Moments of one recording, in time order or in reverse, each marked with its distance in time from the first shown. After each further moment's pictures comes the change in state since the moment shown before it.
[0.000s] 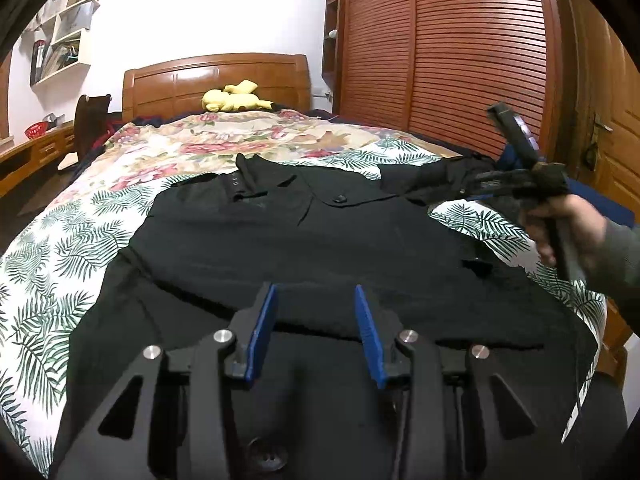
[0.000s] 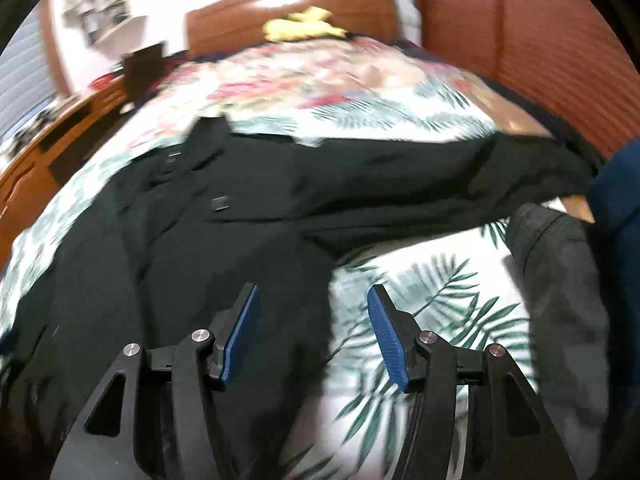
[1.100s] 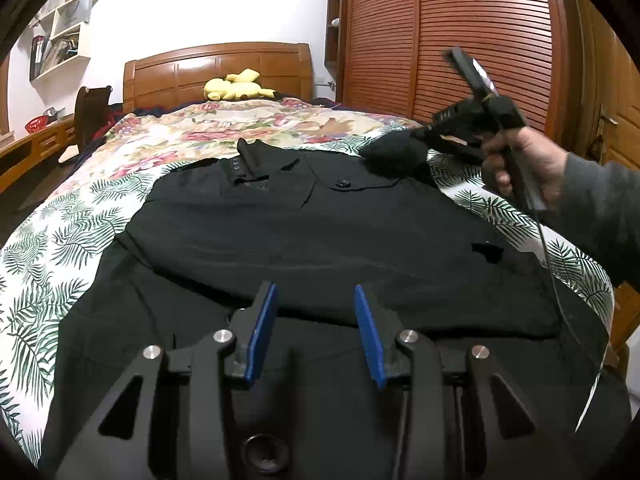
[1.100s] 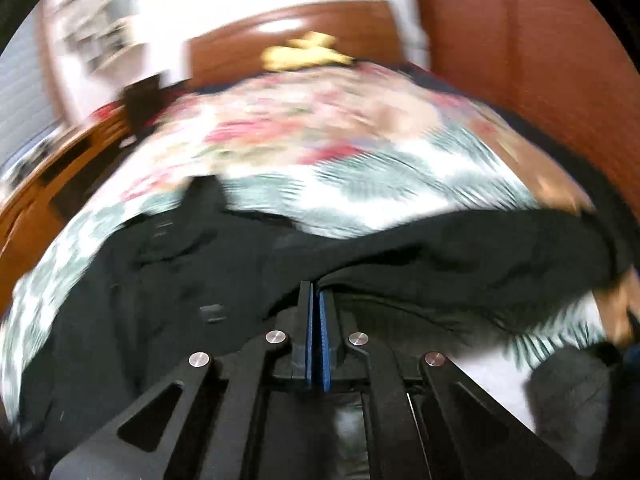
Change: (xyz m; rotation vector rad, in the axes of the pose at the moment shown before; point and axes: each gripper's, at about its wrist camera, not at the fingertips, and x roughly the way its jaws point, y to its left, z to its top) left arm 0.009 -0.002 -0.008 0.000 0.040 0.013; right arm 0.015 0.020 0.078 -0.060 -0.109 0.090
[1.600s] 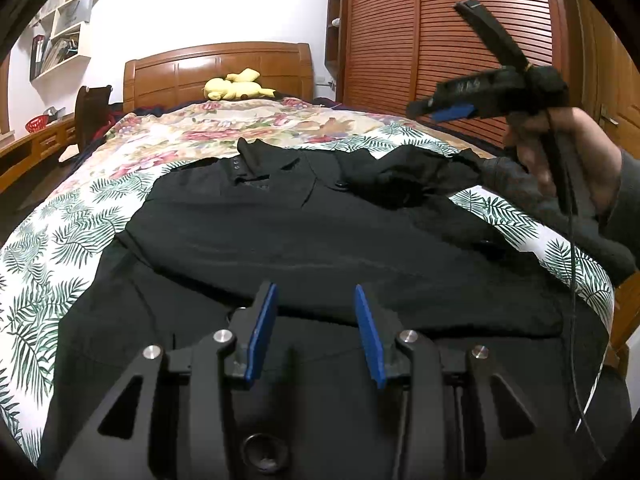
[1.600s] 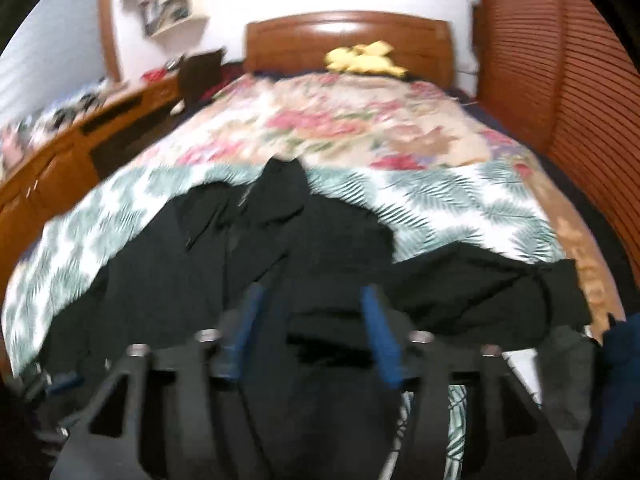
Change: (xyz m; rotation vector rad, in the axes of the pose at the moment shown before) left arm 0.000 0.001 0.000 -0.001 0.001 0.000; right arm -0.055 0.067 -0.016 -0.110 0.006 0.009
